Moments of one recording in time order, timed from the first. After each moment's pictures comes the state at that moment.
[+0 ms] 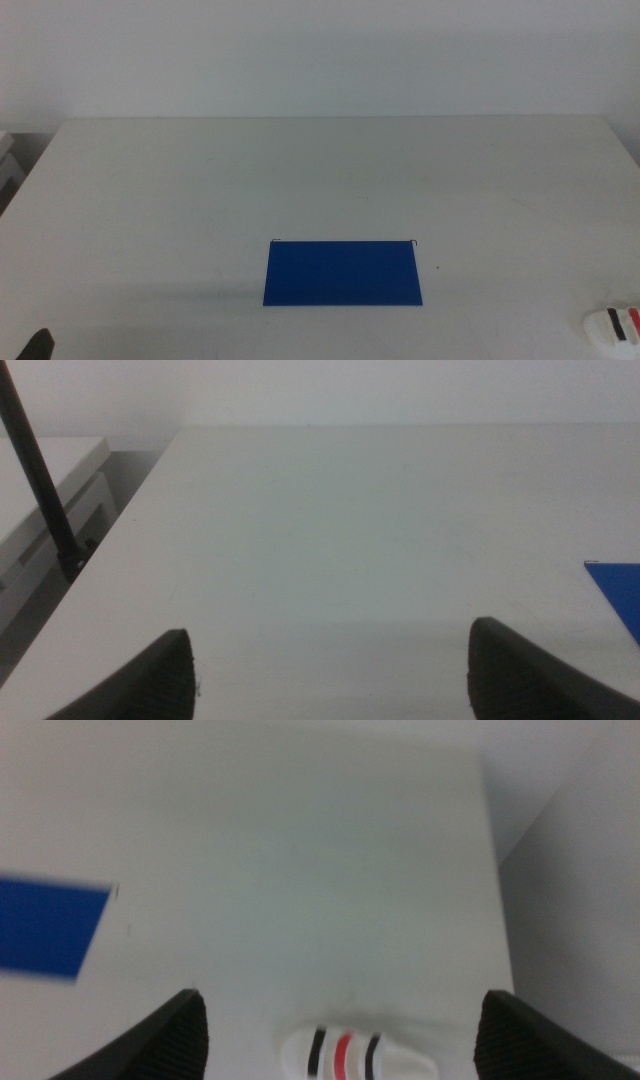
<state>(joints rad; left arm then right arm) 0.04 -0.01 0.03 -0.09 0.27 0.08 0.10 0.67 -0.91 -0.11 0.95 0.04</state>
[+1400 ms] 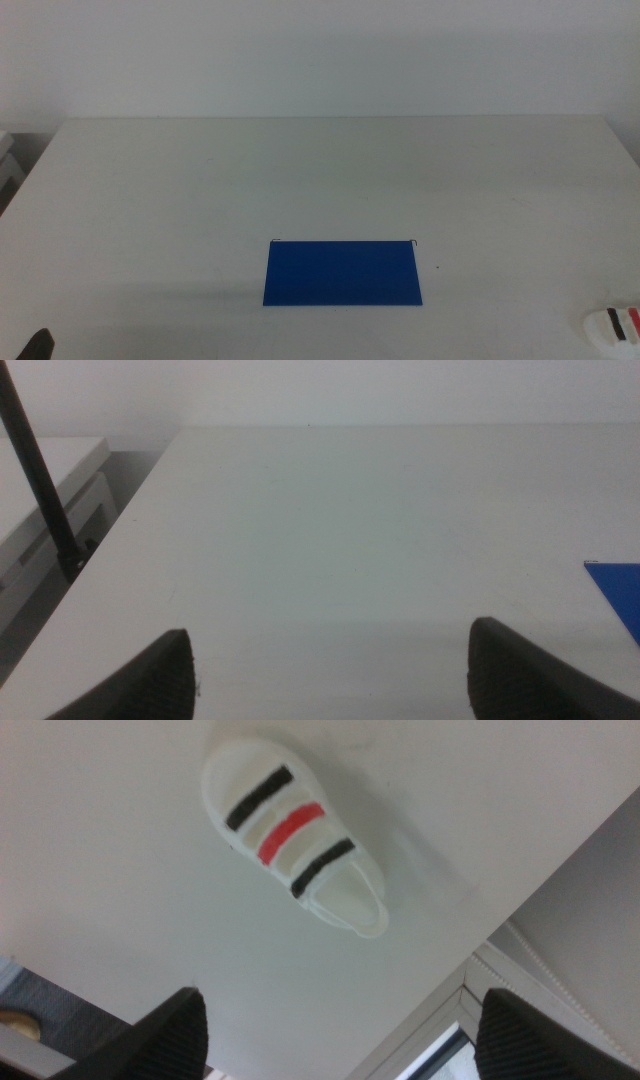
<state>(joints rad) 0.04 -0.01 0.03 -0.09 0.27 0.08 -0.05 1.26 -1.05 -0.15 1.24 -0.73</state>
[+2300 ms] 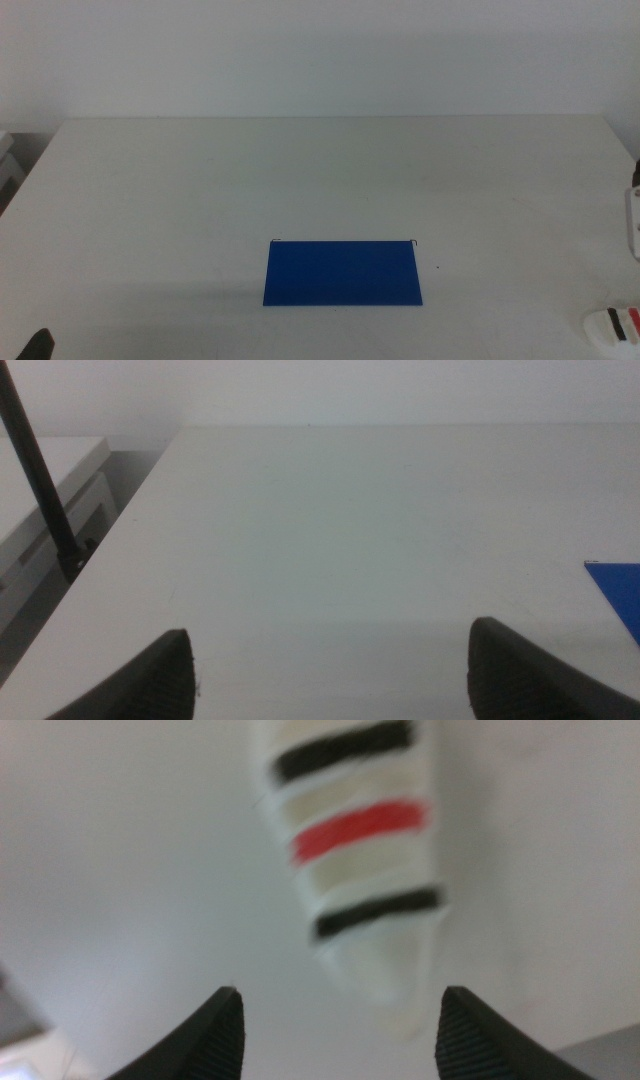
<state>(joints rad) 0.04 -0.01 0.03 -0.09 0.27 0.08 -0.14 1.45 -0.87 -0.15 1.01 -1.22</state>
